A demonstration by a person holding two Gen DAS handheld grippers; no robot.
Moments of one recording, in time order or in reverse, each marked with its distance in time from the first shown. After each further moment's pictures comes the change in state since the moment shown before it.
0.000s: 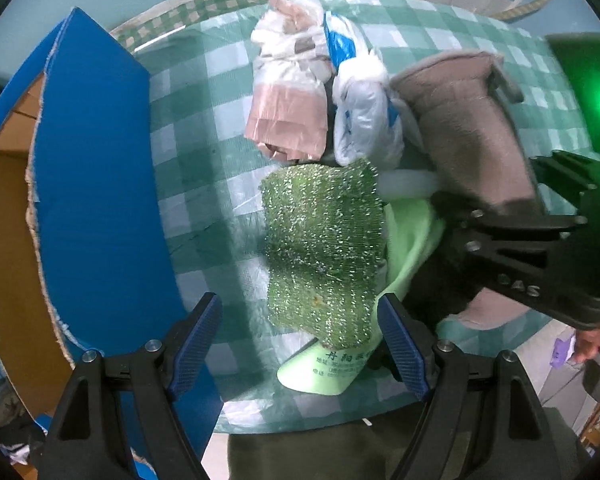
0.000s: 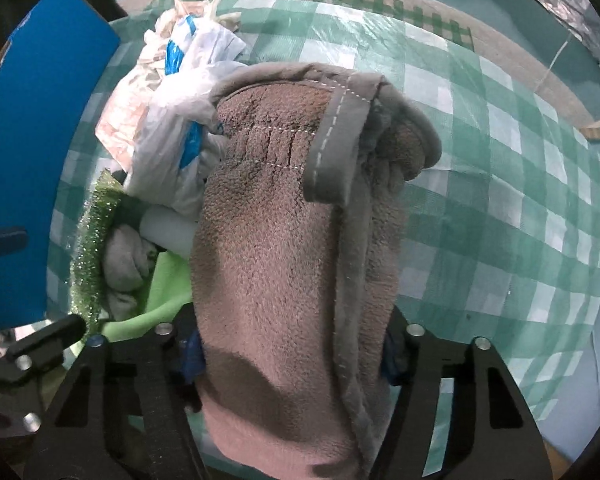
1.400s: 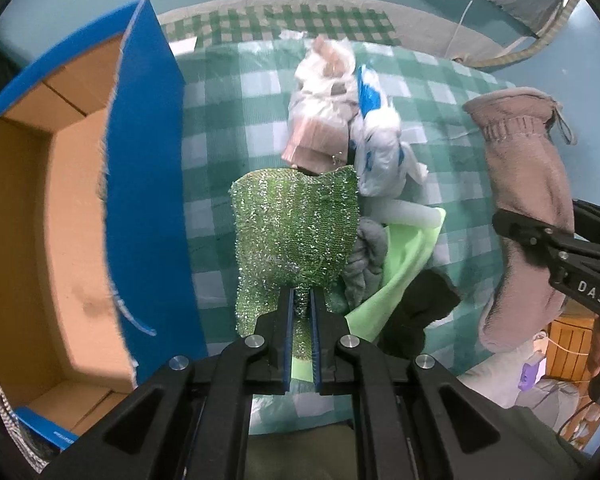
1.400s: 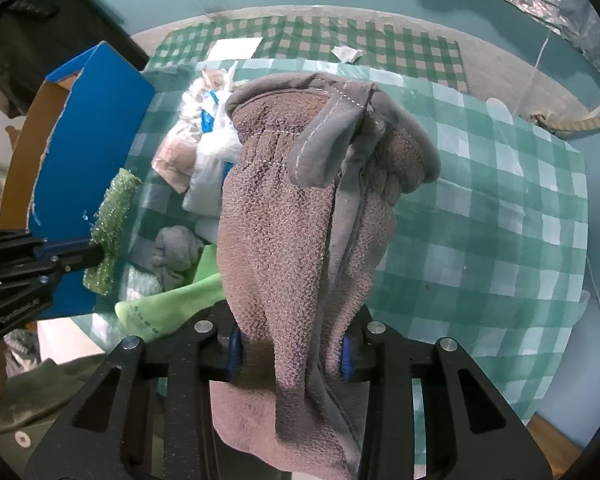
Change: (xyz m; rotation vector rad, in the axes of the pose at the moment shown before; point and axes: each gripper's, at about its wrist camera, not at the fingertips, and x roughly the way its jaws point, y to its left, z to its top) left arm -0.036 0.031 -0.019 -0.083 -0.121 -0.119; right arm -0.072 -0.018 -0.022 0.043 -0.098 0.072
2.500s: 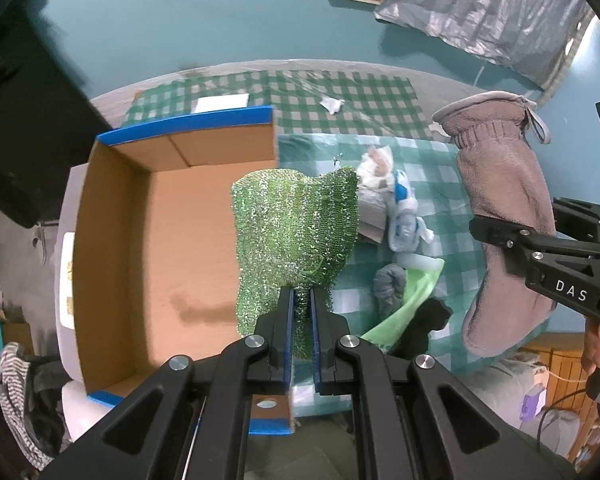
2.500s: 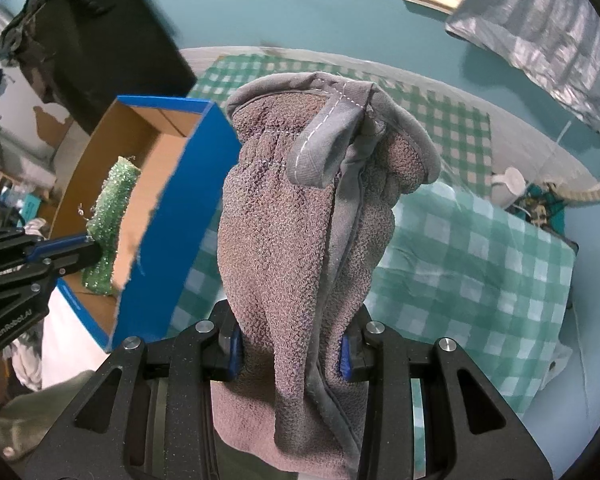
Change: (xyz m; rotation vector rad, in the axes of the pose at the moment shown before) left arm -0.114 0.057 -0.014 -0.077 -0.183 0.067; right arm -0.065 0.089 0.050 -0.155 -0.096 0.028
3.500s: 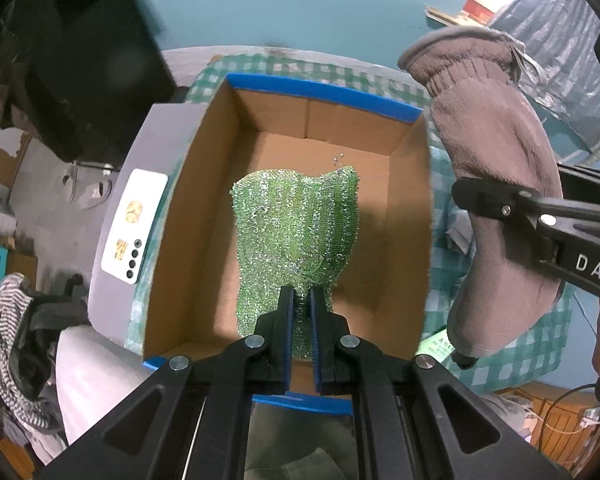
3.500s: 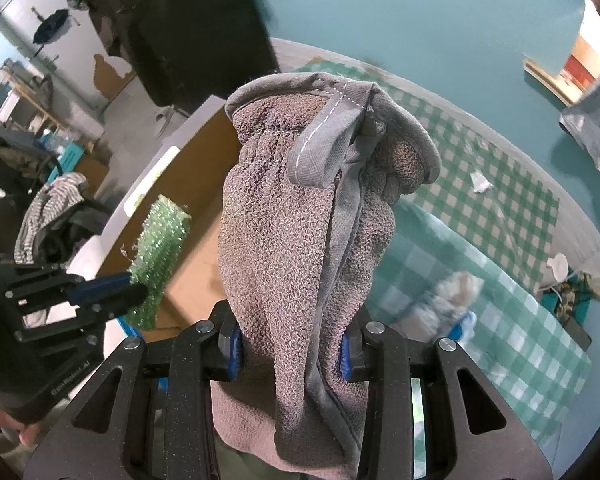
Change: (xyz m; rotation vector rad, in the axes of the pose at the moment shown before) left arm -0.005 0.108 -0.031 -0.232 0.012 0.079; right arm 0.037 0.136 0.074 -0.255 0.016 0.126
